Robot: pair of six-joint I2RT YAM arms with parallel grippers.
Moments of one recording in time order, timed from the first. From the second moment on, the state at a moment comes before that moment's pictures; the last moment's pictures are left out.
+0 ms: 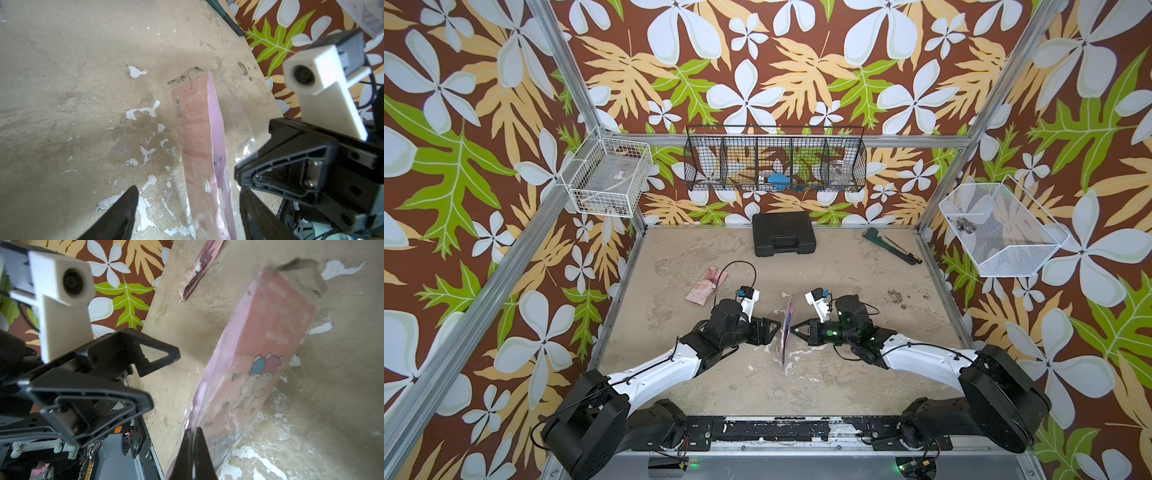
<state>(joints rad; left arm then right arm) -0.64 1.22 0.53 0.14 0.25 -0.55 0.64 1.39 0.55 0.31 -0.53 0.68</state>
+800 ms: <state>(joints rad) -0.71 1.39 0.61 0.05 0.11 -0.49 0.62 1.44 0.53 0.34 -0.46 0.63</state>
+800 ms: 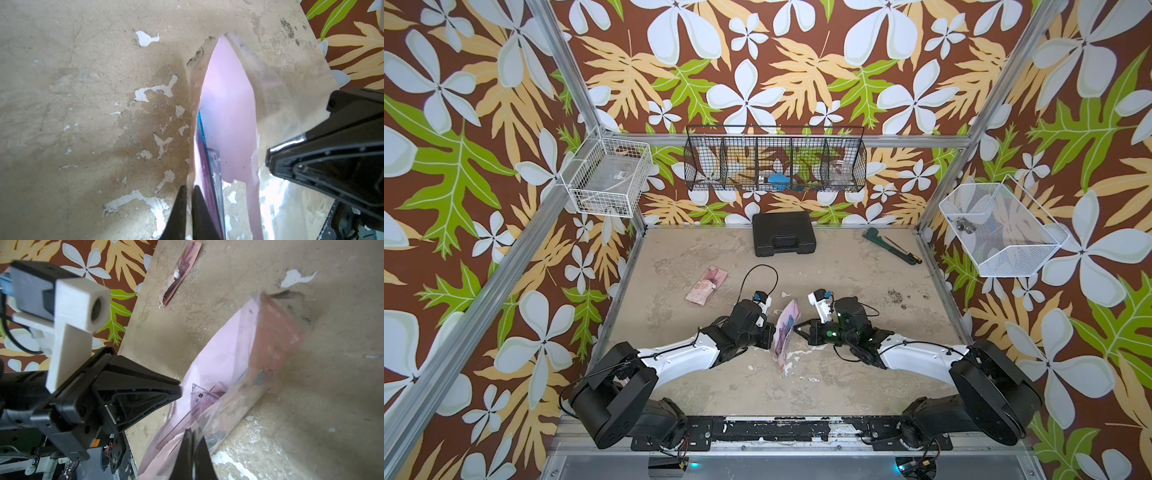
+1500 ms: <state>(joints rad) -0.72 1.46 0.64 0.05 0.11 -0.48 0.61 1.47 0.52 0.40 -0.46 0.61</state>
